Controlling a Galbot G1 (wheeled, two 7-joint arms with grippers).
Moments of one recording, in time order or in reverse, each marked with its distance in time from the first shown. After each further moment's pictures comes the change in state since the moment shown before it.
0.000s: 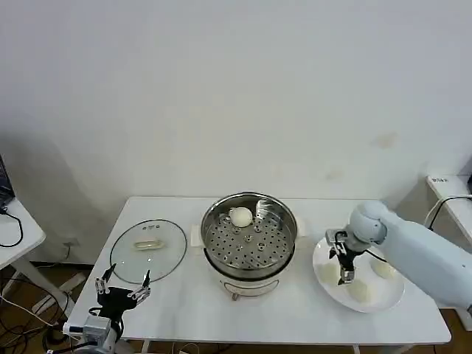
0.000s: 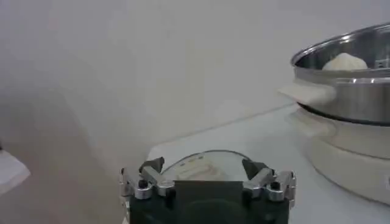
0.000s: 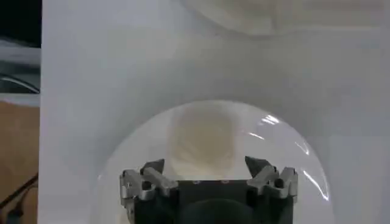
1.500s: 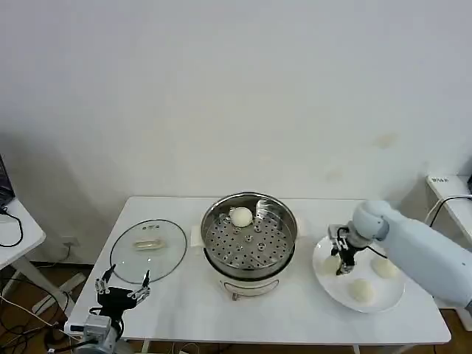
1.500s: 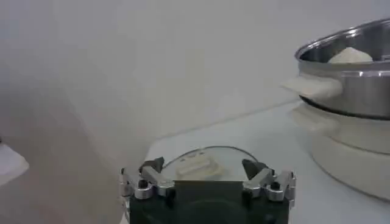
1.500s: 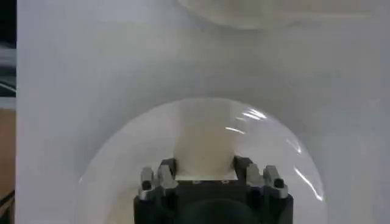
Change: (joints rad) left arm -0.013 -0.005 -0.009 0.013 -0.002 0.002 -0.002; right arm 0.079 -0.052 0.003 0.022 0.058 -0.006 0.014
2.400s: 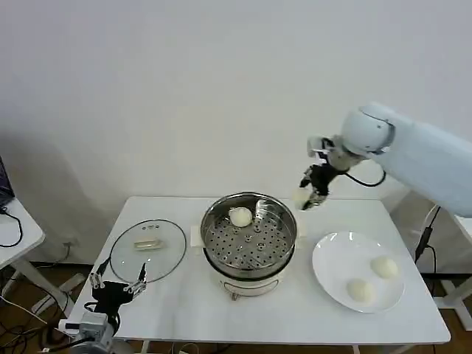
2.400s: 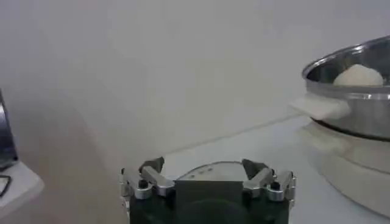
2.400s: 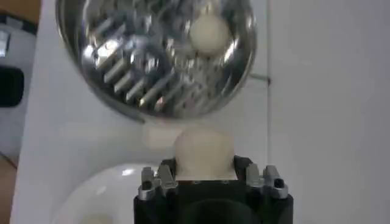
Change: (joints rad) left arm -0.007 -0.010 -0.009 -0.048 0.024 -0.004 -0.010; right arm 0.708 0.185 -0.479 0.048 0.583 -0.200 0.068
